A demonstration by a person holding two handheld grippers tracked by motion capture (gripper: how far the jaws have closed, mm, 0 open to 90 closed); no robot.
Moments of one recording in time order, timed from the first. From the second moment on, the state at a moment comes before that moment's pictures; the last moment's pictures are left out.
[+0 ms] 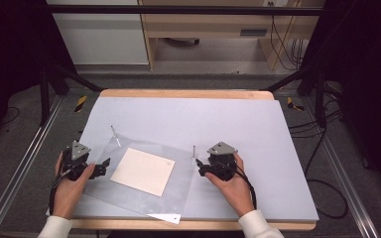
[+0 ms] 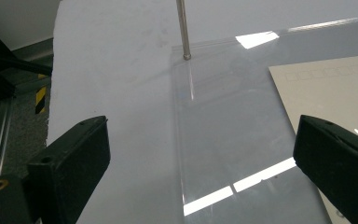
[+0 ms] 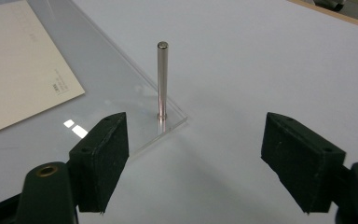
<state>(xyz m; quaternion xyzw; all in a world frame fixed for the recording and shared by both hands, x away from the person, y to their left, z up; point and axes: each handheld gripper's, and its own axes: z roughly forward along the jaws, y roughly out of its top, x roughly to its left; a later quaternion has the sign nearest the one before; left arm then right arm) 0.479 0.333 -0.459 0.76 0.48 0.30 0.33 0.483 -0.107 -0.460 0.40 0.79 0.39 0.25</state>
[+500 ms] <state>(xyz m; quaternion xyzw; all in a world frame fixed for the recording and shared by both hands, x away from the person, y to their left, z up) 0.475 0.325 -0.454 0.75 0.49 0.31 0.32 0.480 -0.067 -0.456 0.41 0.80 0.38 0.24</state>
